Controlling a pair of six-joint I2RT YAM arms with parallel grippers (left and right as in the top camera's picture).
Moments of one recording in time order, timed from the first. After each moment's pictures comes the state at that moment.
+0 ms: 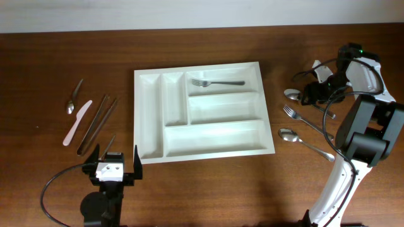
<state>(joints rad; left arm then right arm) 0.03 0.03 0.06 -0.18 0.02 0.16 -0.33 2.34 1.89 -1.09 -0.23 -0.39</state>
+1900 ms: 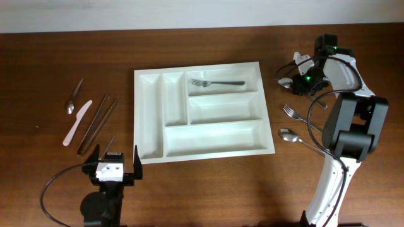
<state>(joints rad) 0.03 0.03 0.06 -0.18 0.02 0.16 -0.19 2.36 1.89 -0.91 -0.12 -0.39</state>
